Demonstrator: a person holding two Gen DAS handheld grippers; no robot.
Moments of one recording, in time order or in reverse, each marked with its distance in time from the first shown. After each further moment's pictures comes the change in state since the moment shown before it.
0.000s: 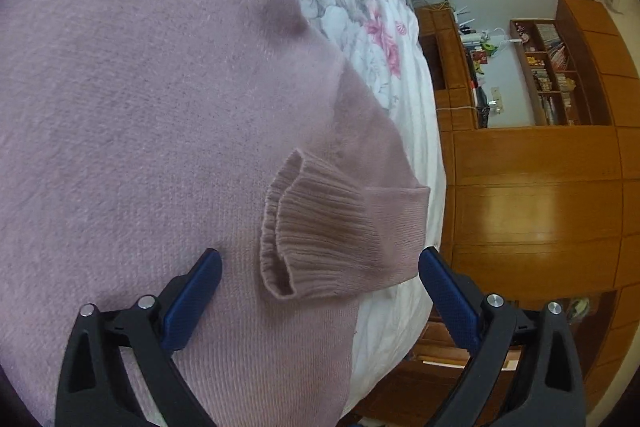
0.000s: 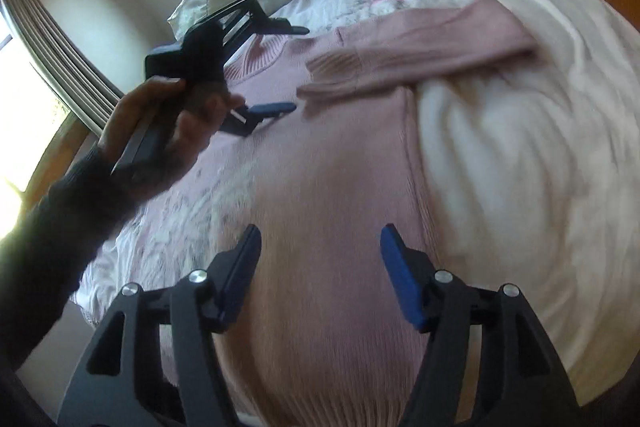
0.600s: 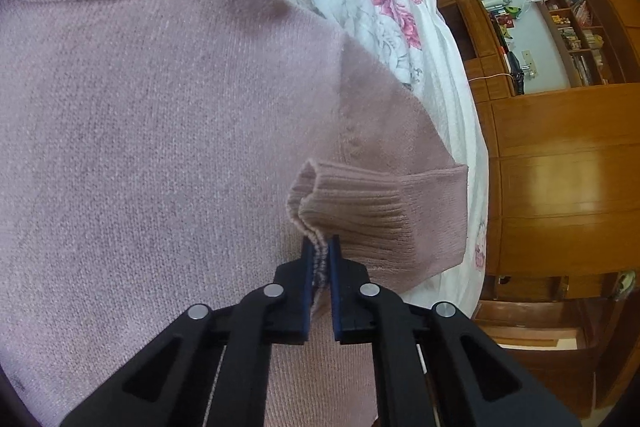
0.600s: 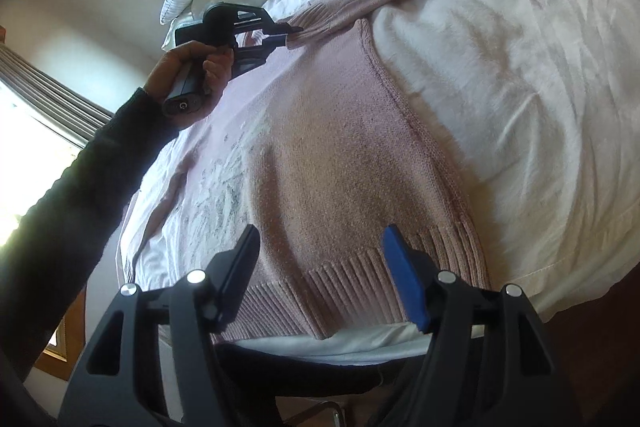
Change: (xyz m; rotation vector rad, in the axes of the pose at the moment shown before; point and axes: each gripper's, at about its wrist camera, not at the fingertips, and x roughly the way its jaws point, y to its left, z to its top) left arm -0.011 -0.025 0.002 0.082 0.013 0.131; right arm -0.054 0.001 -0.081 0.220 0.028 0.104
